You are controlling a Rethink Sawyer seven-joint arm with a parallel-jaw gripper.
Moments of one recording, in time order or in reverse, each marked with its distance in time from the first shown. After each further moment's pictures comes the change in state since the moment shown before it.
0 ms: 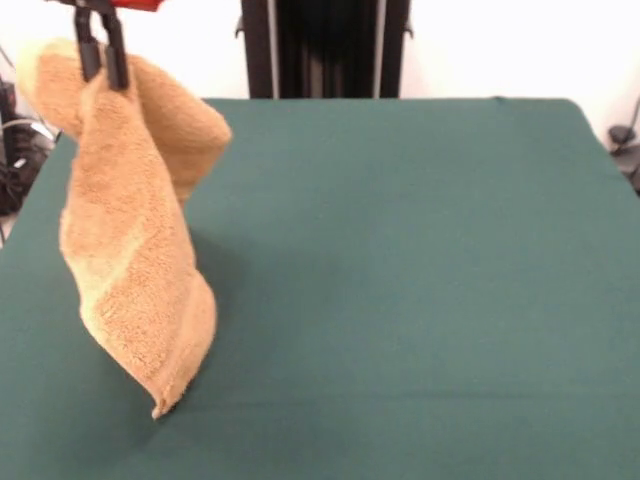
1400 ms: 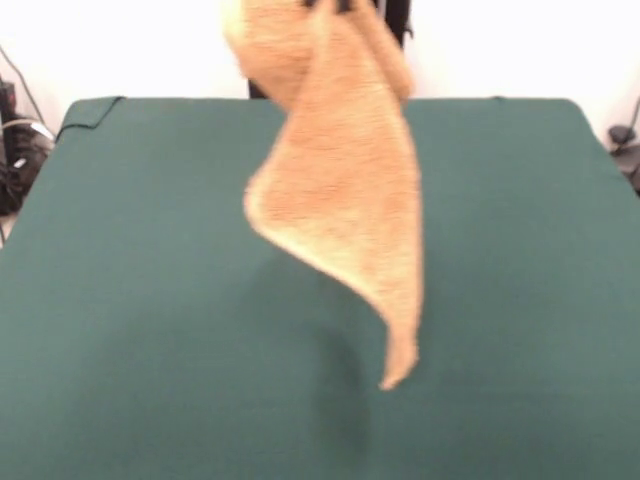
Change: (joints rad) arm 0.271 -0.098 -0.032 0.014 0.024 0.041 0.034
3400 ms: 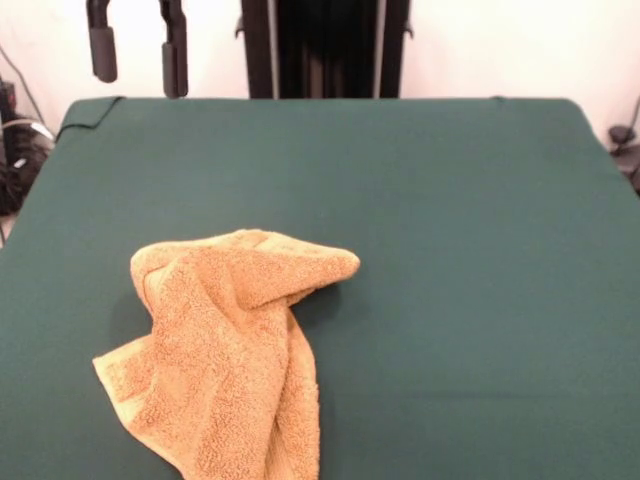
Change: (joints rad) arm -0.247 0.006 0.064 0.147 0.066 -0.335 0.192
